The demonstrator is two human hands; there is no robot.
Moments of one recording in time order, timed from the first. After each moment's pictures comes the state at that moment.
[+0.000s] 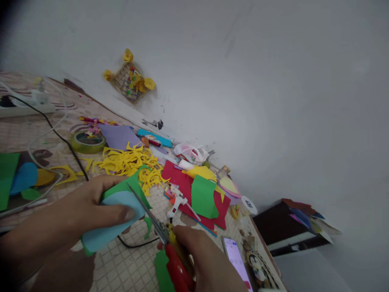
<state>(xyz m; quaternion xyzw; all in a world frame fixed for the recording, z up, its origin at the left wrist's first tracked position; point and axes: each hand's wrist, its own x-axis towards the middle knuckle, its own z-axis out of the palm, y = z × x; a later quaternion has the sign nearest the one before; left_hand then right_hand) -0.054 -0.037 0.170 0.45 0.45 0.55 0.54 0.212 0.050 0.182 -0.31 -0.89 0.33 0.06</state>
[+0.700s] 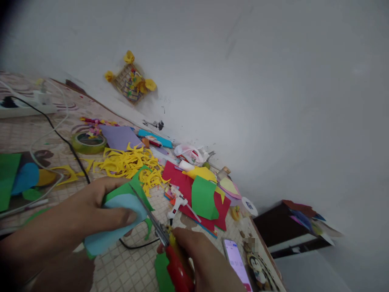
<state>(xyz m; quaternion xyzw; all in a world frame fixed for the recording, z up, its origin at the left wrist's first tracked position) -0.052 -0.038 0.167 0.45 0.43 0.55 0.55 0.208 0.042 0.186 -0.35 -0.87 0.35 0.07</state>
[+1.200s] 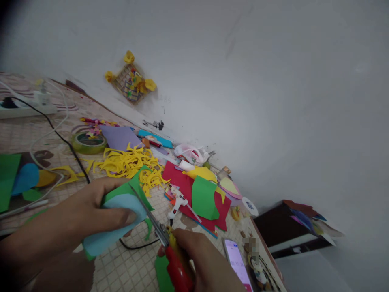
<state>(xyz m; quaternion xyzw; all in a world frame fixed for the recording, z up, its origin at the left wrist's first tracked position) -0.052 -0.038 0.173 0.45 0.43 0.56 0.55 0.211 0.041 0.176 -0.33 -0.86 0.39 0.10</state>
